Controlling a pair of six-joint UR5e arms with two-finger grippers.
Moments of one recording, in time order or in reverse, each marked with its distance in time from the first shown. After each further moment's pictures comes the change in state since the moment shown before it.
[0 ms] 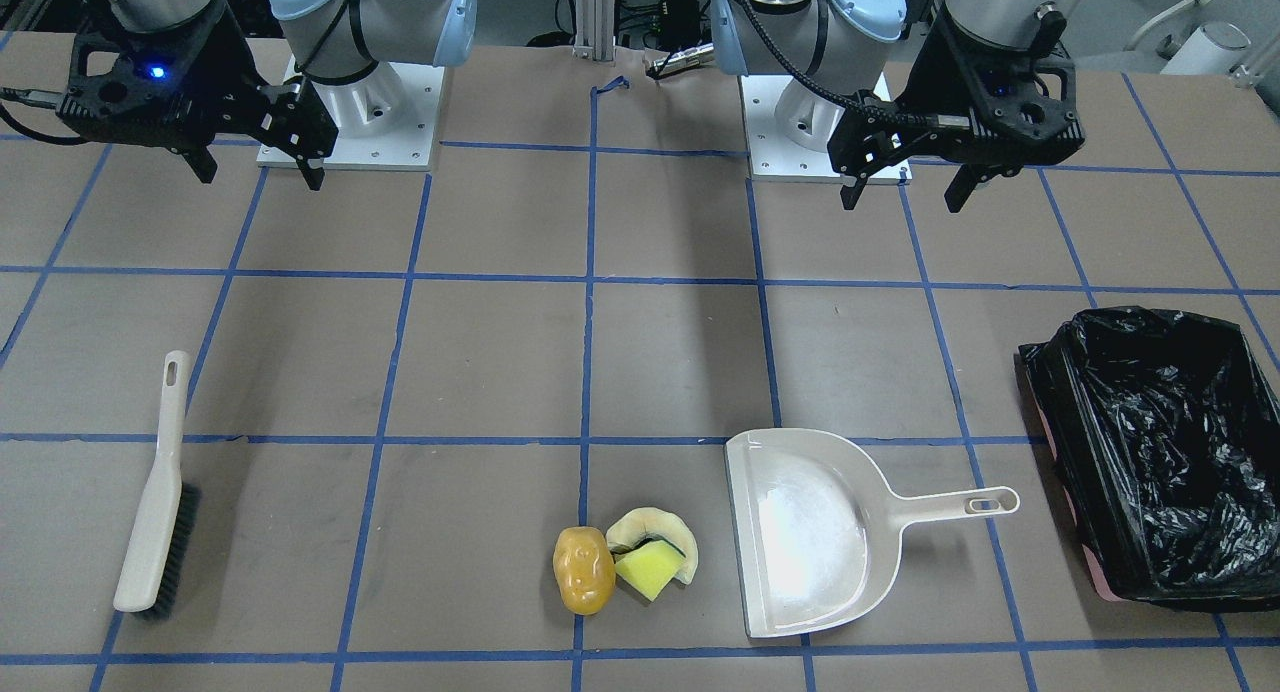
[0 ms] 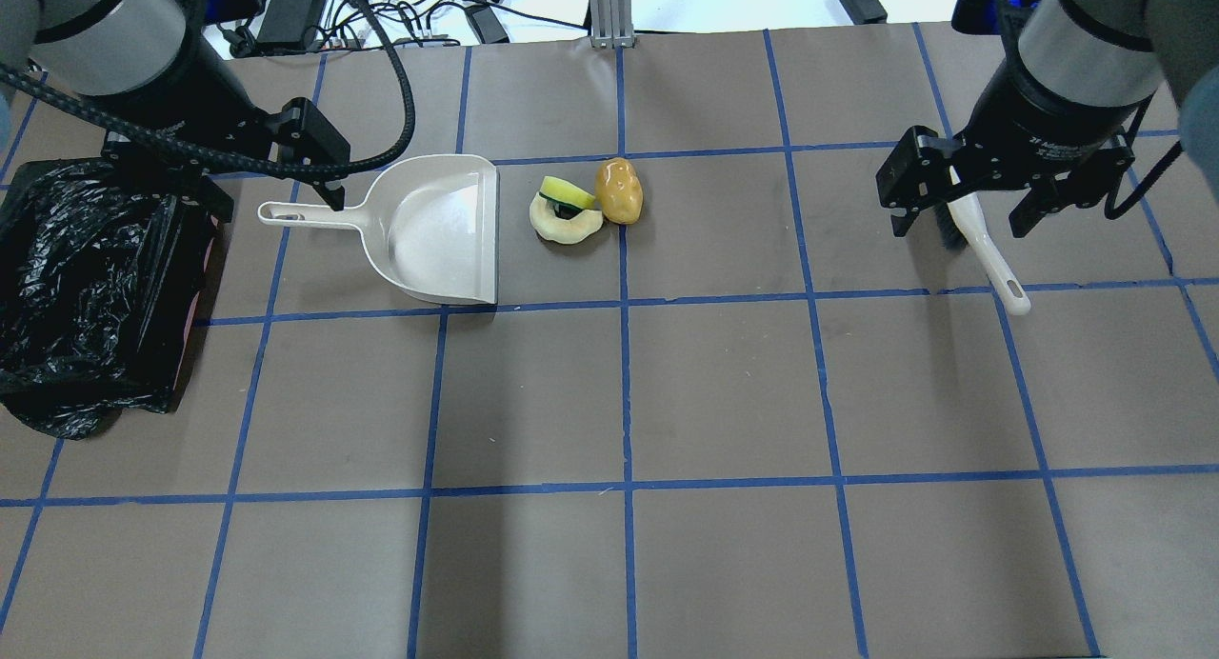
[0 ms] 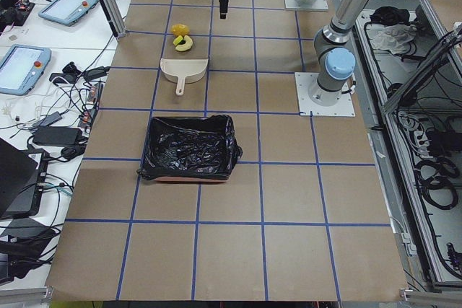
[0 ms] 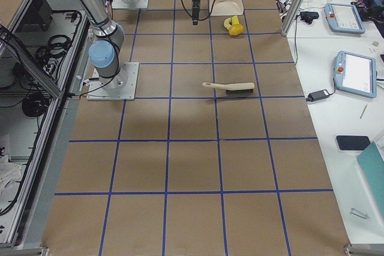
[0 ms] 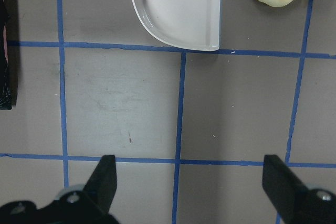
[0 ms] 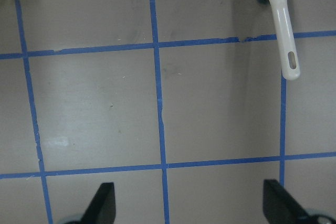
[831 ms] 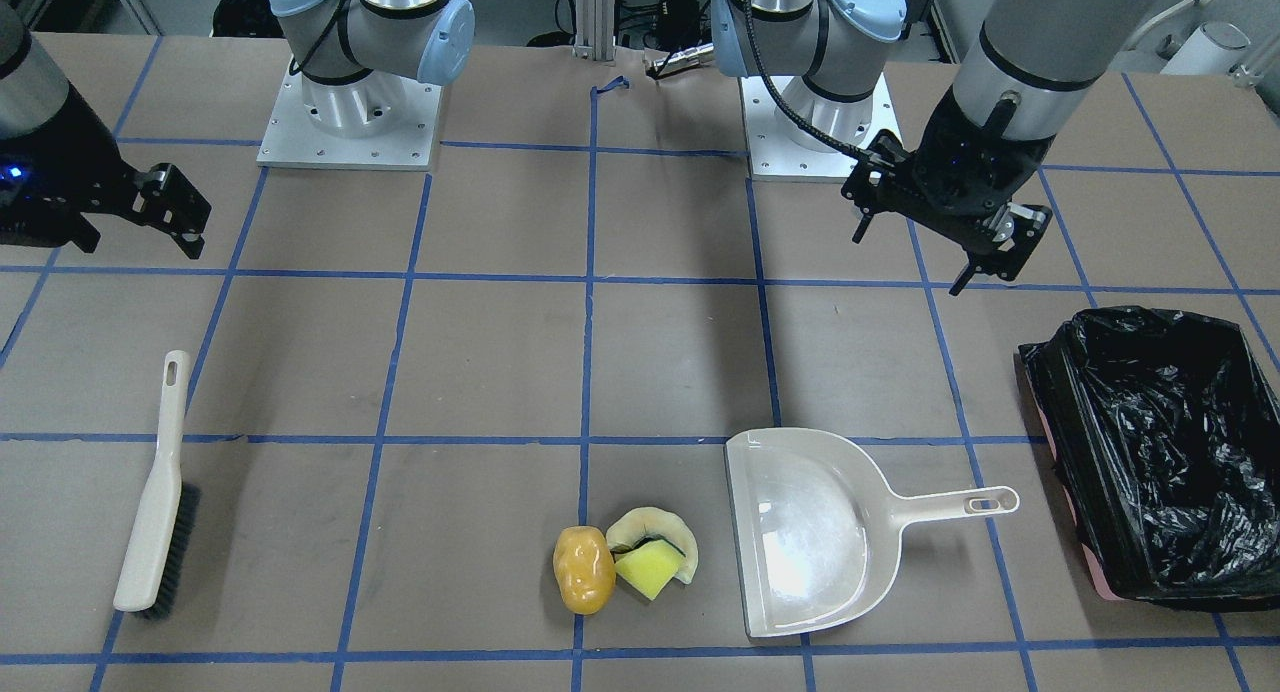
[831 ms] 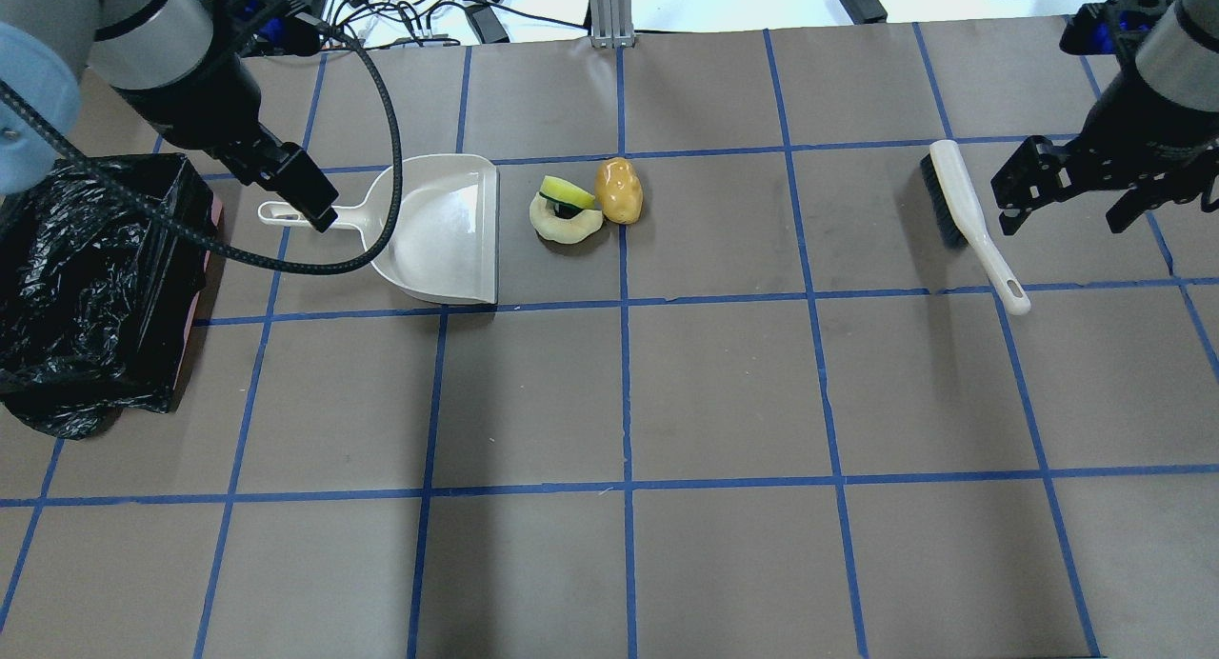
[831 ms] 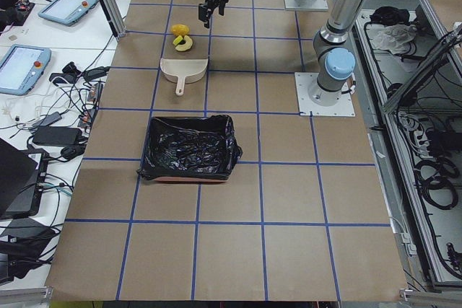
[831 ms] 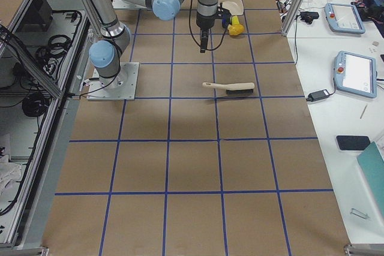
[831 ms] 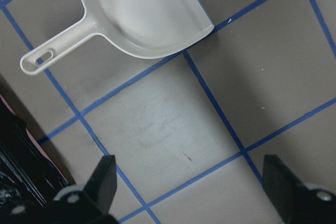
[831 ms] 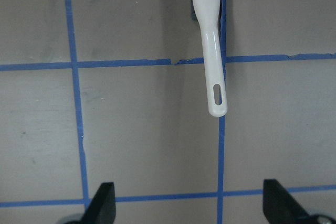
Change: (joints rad) left arm 0.017 -0.102 0.001 0.073 0.010 0.734; right arm -0.224 0.107 0.080 -0.184 -0.037 -0.264
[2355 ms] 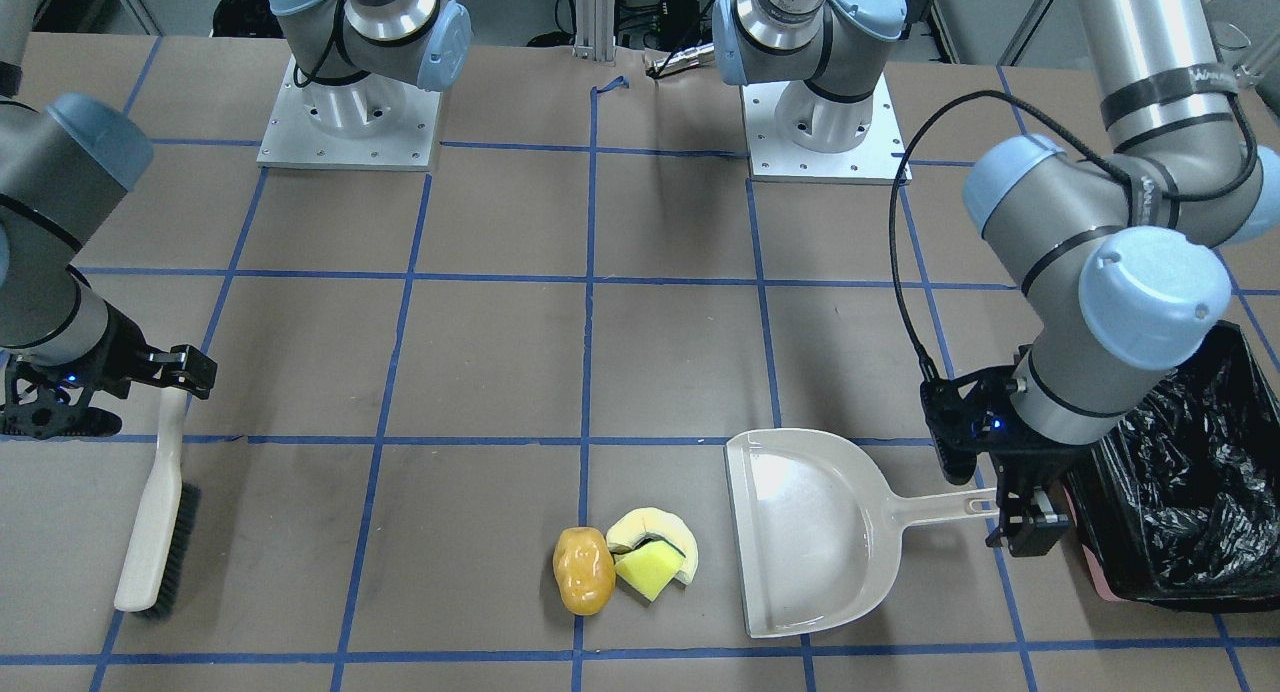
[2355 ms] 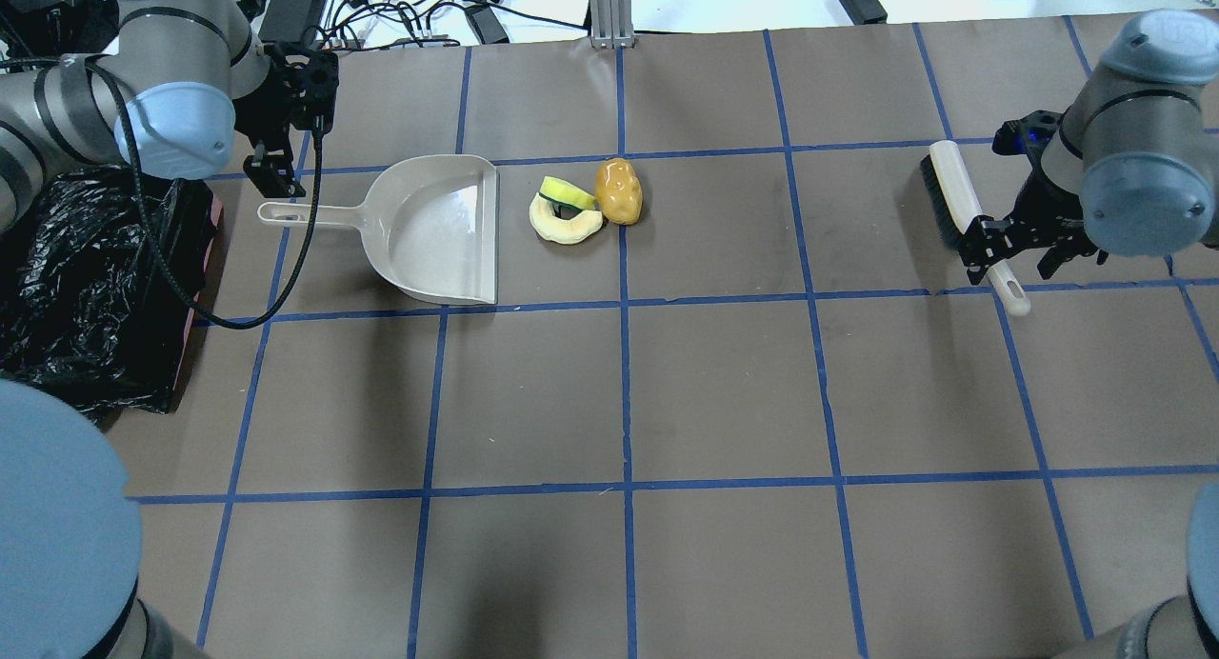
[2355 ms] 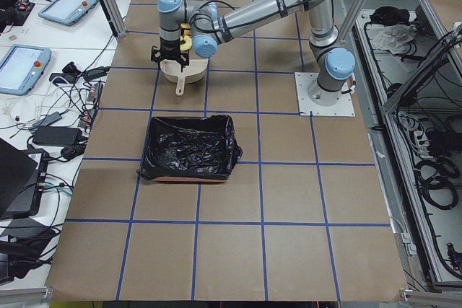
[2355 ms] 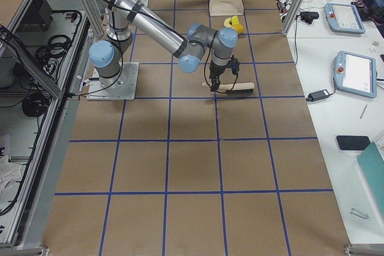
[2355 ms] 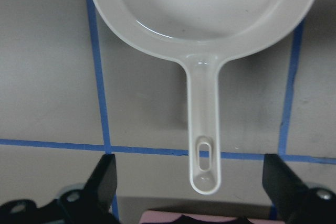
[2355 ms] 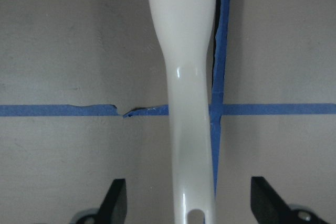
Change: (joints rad) left arm 0.106 -0.437 0.058 0.538 0.054 0.927; right arm -0.055 0.335 0.104 -0.334 -0.035 -0.072
